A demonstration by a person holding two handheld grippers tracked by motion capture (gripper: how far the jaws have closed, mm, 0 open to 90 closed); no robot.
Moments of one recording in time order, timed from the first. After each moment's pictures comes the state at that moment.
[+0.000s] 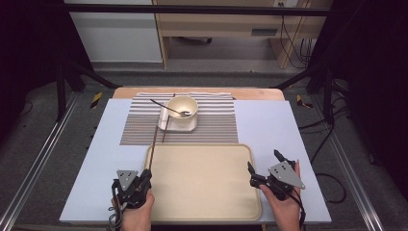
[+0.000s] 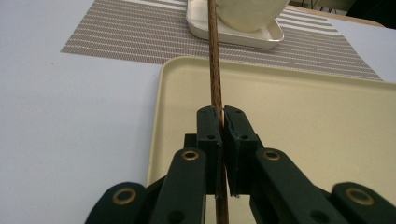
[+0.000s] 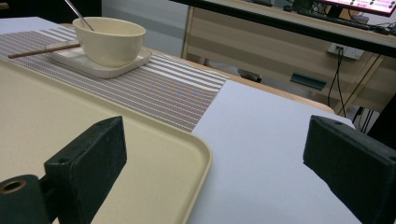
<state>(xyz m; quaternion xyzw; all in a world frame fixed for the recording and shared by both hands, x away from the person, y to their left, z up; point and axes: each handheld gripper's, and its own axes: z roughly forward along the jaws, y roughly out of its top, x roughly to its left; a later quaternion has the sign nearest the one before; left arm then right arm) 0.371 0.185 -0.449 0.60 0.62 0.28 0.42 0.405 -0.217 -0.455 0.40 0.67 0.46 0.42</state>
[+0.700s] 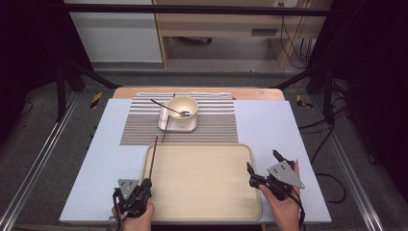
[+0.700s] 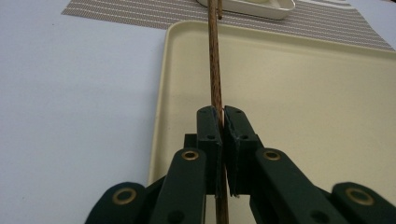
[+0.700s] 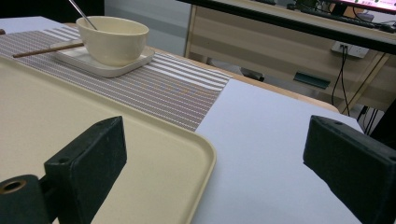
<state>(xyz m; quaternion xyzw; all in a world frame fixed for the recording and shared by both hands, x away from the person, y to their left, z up) 0.356 0.189 -0.470 0.61 0.63 0.27 0.40 0.405 -0.216 -0.456 0.40 0.67 0.46 0.41</state>
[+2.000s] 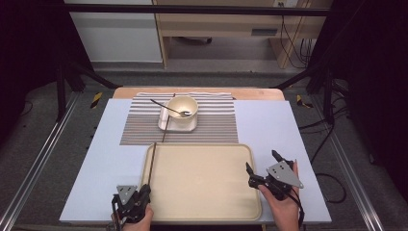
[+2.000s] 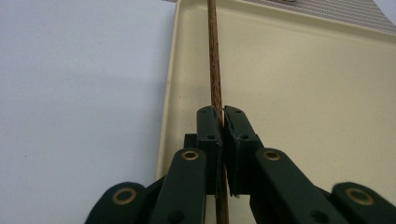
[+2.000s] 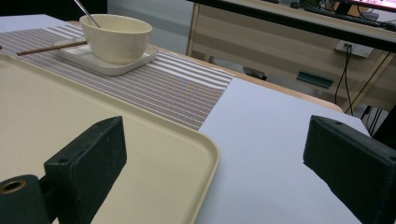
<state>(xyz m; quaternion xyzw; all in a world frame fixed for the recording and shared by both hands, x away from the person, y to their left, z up) 0.348 0.191 -0.485 0.60 0.64 0.26 0.39 0.406 -0.214 -0.456 0.40 0.68 0.46 0.41</state>
